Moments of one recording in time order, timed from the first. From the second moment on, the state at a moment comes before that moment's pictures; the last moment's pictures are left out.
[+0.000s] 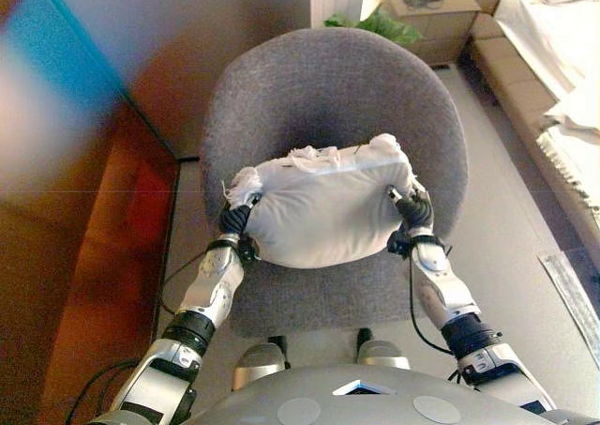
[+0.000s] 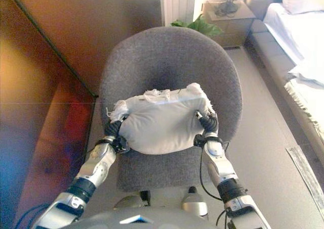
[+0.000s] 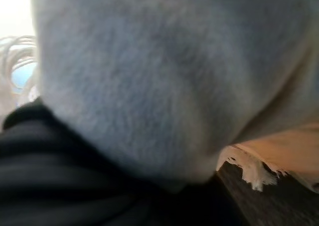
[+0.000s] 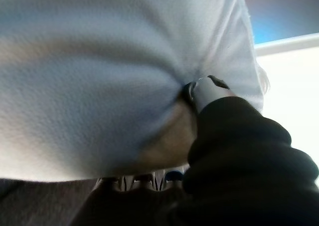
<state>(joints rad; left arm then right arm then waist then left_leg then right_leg) -0.14 0.26 -0.32 0.49 -0.60 -0.14 0.19 -0.09 -0.27 0.29 0.28 0.43 -0.08 -0.43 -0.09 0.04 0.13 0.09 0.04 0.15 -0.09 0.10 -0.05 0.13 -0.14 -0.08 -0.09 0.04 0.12</state>
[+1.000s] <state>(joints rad) -0.22 0.24 -0.34 0.85 -0.53 0.17 0.09 -0.17 -0.21 0.24 0.80 0.70 0.25 -0.28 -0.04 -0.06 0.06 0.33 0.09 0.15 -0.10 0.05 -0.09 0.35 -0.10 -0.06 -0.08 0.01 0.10</state>
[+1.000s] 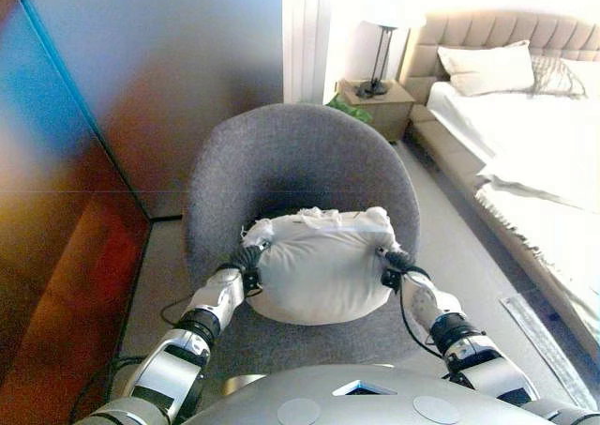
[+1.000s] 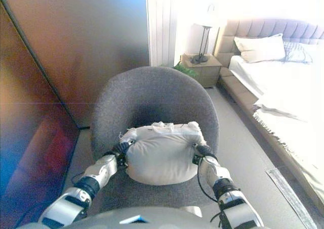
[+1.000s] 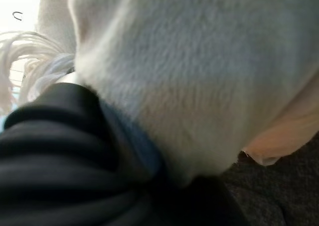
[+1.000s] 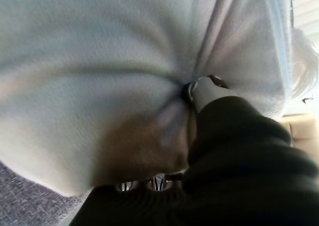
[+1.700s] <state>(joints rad) -0.21 0.59 -0.05 1.05 -0.54 0.13 0.11 -0.30 -0.81 -0.13 0.97 0.70 0.32 -0.12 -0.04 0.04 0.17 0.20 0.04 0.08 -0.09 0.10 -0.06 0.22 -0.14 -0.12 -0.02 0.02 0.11</state>
